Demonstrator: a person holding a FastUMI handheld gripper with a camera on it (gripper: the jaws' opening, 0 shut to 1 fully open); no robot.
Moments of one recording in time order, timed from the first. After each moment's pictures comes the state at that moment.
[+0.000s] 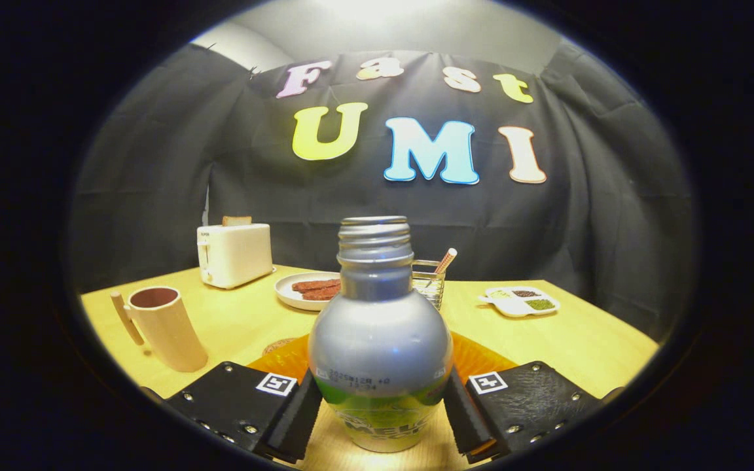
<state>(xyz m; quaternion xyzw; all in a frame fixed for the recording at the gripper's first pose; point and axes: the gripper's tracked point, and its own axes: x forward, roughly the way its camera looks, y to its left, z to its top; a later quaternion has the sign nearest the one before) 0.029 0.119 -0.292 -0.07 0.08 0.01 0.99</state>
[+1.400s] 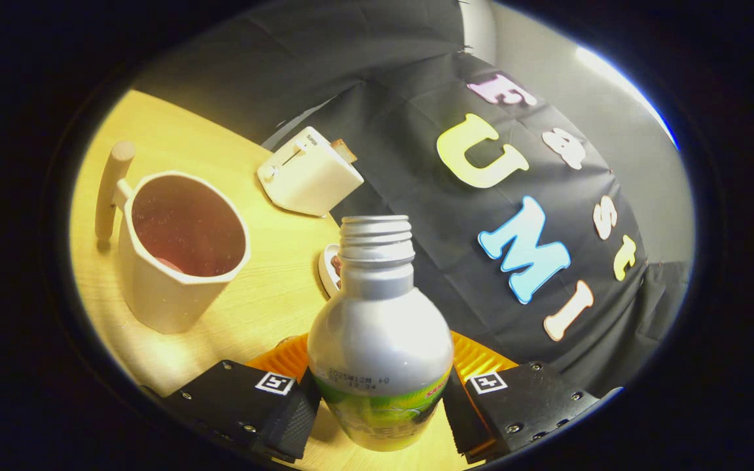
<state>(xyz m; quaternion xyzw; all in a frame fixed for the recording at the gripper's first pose) 0.067 0.239 -0.283 -0.49 0.07 0.07 0.87</state>
